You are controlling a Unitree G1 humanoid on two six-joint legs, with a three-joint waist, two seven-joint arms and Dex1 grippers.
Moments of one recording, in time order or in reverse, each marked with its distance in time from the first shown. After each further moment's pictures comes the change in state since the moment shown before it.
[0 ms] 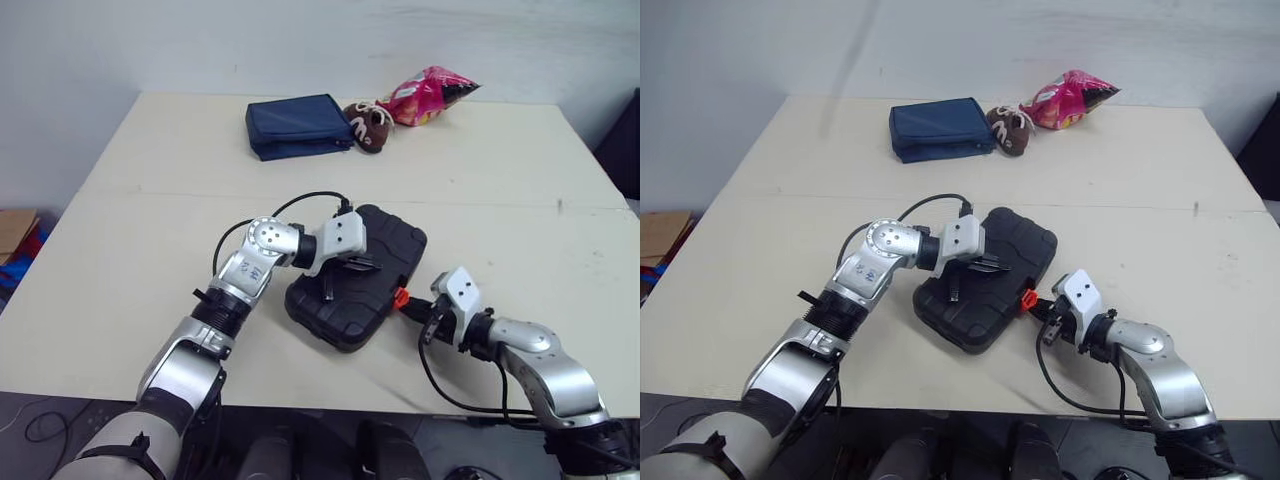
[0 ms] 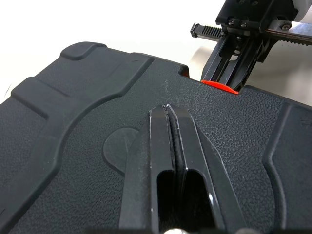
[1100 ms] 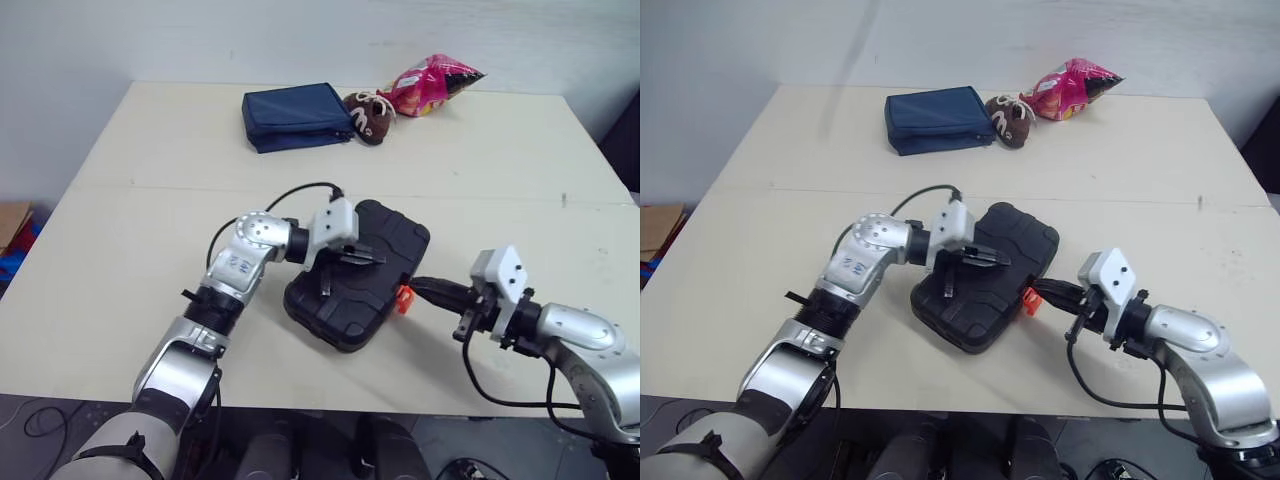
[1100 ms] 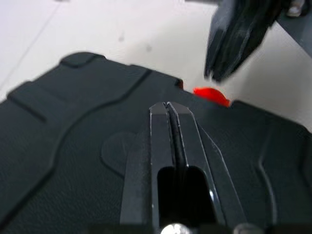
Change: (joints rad) left arm -0.047 -0.031 0.033 0.006 -0.073 0.006 -0.026; right arm 0.054 -0.159 -0.119 -0.279 0.121 0.024 0.025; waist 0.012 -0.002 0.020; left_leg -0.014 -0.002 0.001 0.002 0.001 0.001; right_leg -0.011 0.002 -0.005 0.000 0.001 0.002
